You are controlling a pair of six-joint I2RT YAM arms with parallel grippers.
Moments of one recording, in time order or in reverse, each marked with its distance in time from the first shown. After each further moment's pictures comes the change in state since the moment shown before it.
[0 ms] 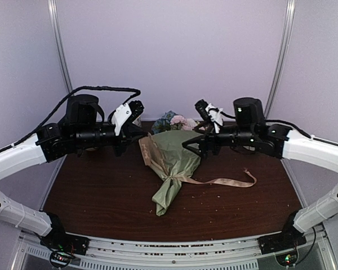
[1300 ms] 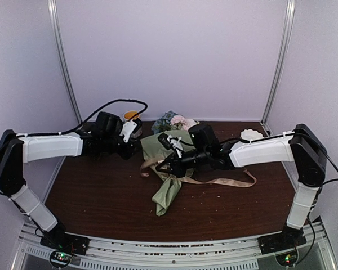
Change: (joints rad) left arm 0.263 0.332 -0.068 0.146 -0.043 -0.167; right arm 0.080 0.546 0.101 0.311 -0.287 0.147
